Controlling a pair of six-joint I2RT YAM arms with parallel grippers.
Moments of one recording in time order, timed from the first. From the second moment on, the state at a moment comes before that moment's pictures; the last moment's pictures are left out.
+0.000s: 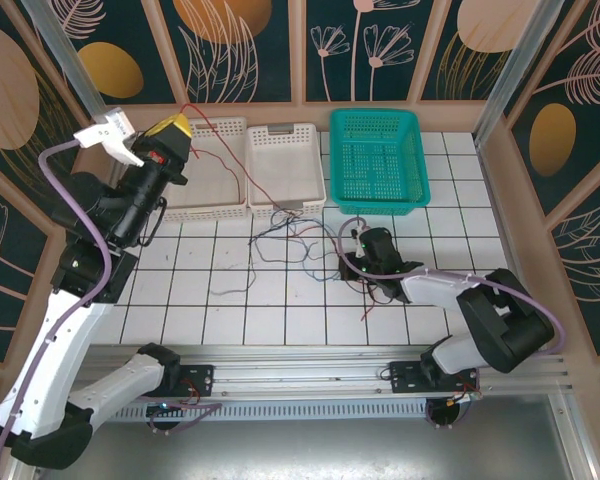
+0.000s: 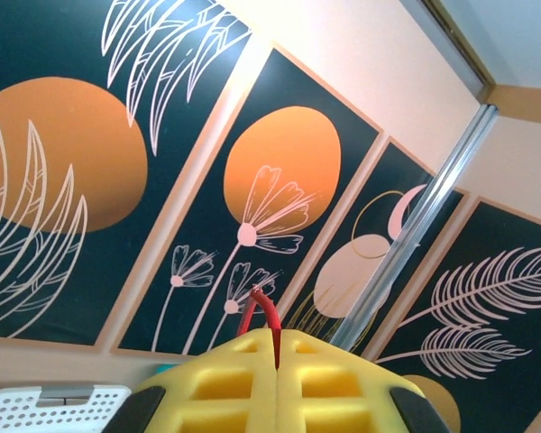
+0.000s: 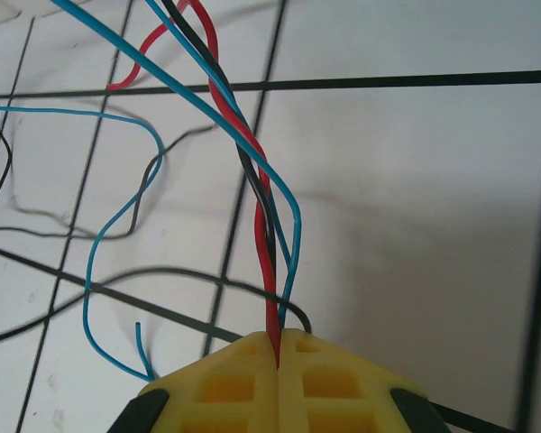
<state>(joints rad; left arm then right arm) -0.42 0.94 1.31 -0.11 0.01 -0.55 0.57 1.40 0.48 0.15 -0.14 0.52</state>
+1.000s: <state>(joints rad) -0.42 0.91 1.42 -0.14 -0.05 -0.52 0.47 1.16 0.39 0.13 -0.15 0.60</state>
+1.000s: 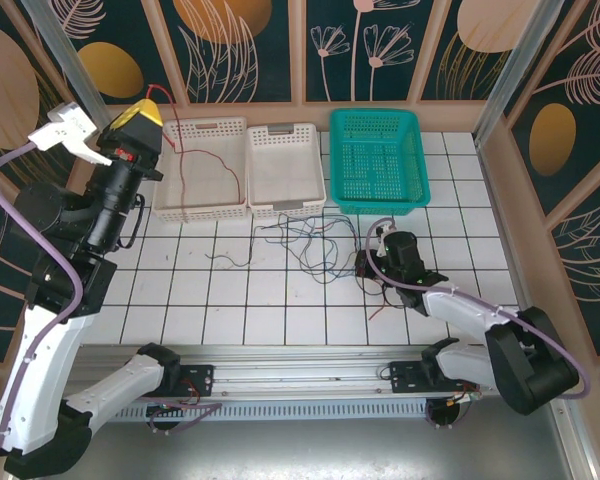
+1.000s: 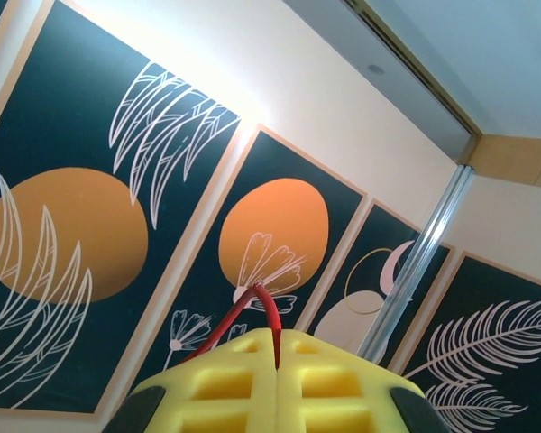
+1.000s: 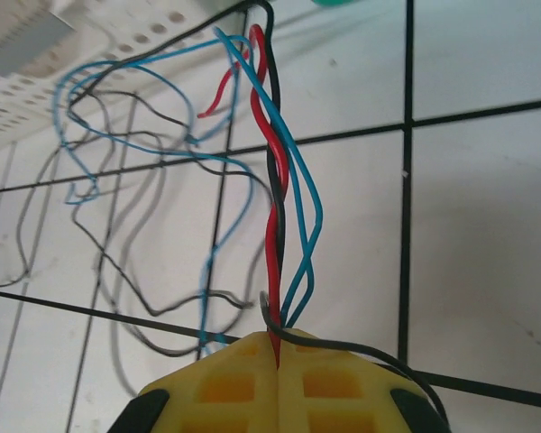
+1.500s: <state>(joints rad) -0.38 1.13 1.43 -0.13 -0.21 -0.33 0.47 1.10 0.36 0.15 -0.22 0.60</state>
